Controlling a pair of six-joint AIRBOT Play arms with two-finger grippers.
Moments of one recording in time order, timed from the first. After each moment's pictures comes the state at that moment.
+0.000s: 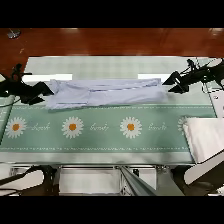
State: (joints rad) left arm 0.25 -1.30 1.00 1.11 -1.06 -1.50; right arm -0.29 -1.94 1.62 -0.92 1.37 1.43
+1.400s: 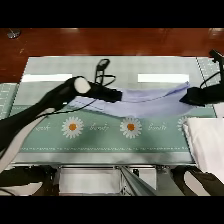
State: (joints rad) left arm -0.64 -1.56 1.25 0.93 -0.71 -1.47; right arm -0.17 -0.91 1.07 -1.16 1.46 1.43
